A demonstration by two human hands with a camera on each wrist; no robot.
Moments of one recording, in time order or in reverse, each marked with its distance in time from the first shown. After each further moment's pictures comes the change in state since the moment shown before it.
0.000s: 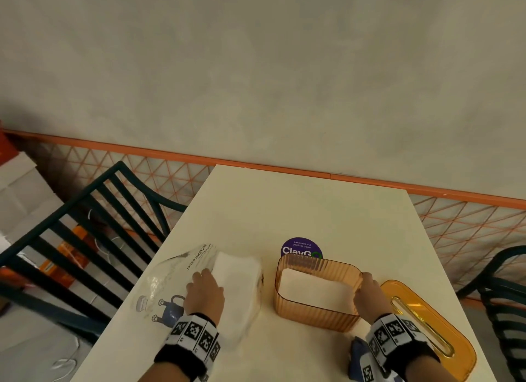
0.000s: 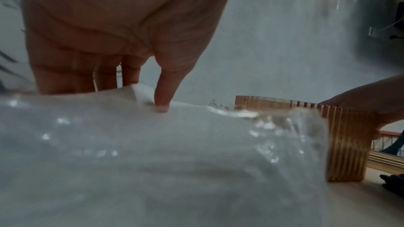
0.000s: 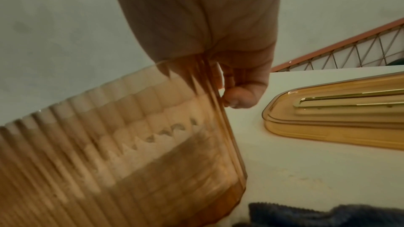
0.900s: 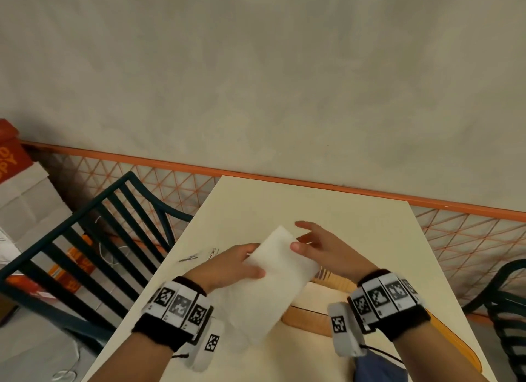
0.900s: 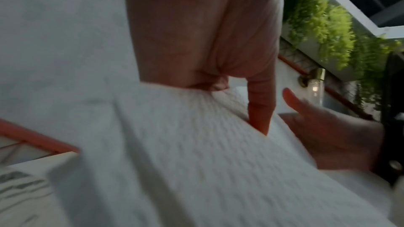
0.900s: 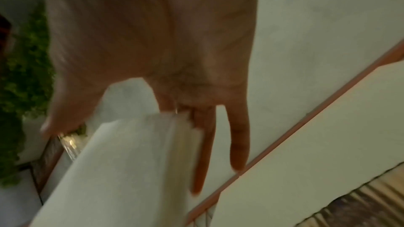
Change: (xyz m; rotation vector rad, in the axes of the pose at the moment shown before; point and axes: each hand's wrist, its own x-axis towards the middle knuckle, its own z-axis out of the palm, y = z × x) left_hand -0.029 0.042 -0.113 -0.615 -0.601 0.497; right_hand -0.064 -0.128 -0.086 0.410 -0.355 -0.601
